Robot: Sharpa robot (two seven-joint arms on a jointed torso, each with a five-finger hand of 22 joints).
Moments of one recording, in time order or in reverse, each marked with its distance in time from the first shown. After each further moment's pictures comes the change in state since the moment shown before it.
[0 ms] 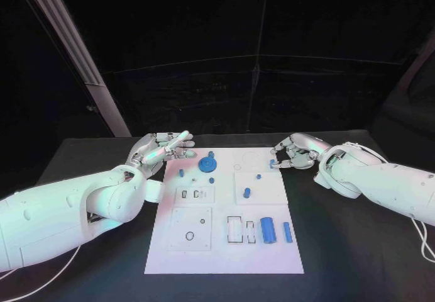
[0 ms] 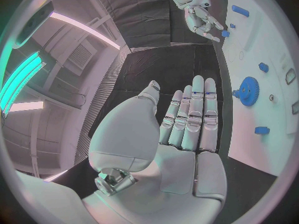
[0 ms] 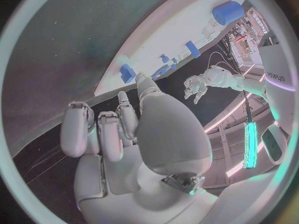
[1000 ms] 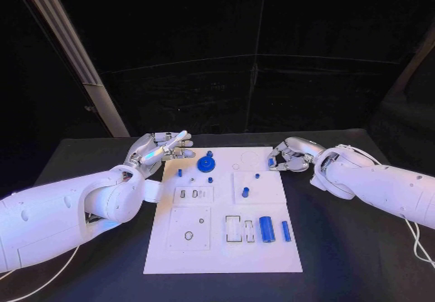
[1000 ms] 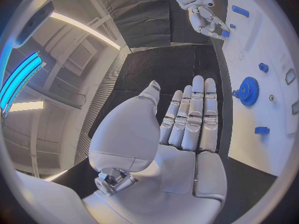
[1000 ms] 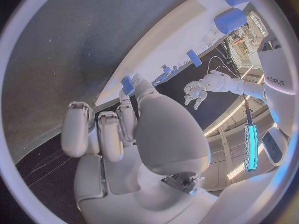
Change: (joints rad) left arm -0.001 0.000 0.000 -0.002 0.000 0.003 0.000; left_hand 0.005 0.005 0.000 0.000 0.000 0.000 0.000 0.000 0.000 0.000 0.000 0.000 0.000 0.000 0.000 -0.005 0.002 0.000 0.000 0.000 -0.004 -0.002; right arm -0.019 0.031 0.000 -0.036 -0.026 0.023 0.011; right_hand 0.039 0.061 0.043 -0.042 -0.058 0.083 -0.022 0.028 0.013 0.013 -0.013 0.012 0.003 0.000 -0.007 0.000 0.000 0.000 0.002 -0.009 0.000 0.014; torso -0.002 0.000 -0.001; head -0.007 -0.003
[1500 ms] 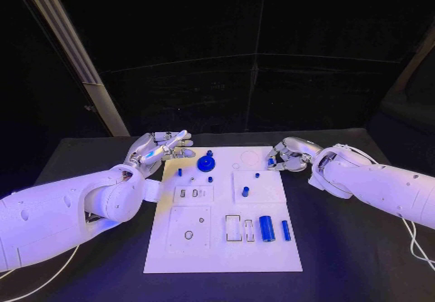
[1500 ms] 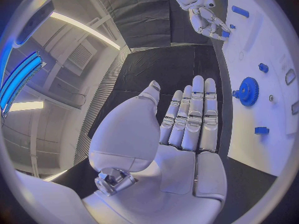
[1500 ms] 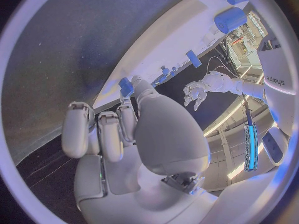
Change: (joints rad) left arm 0.000 -0.001 0.000 0.000 0.000 0.003 -0.003; left_hand 0.000 0.000 0.000 0.000 0.000 0.000 0.000 0.000 0.000 0.000 0.000 0.000 0.000 0.000 0.000 0.000 0.000 0.000 0.000 0.000 0.000 0.000; right arm 0.000 0.013 0.000 -0.007 -0.001 0.010 0.001; right_hand 0.004 0.004 0.010 -0.005 -0.008 0.016 -0.005 0.002 0.000 0.005 -0.005 0.008 -0.003 0.000 0.000 0.004 0.000 0.000 0.006 -0.006 0.004 0.019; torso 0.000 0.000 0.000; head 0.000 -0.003
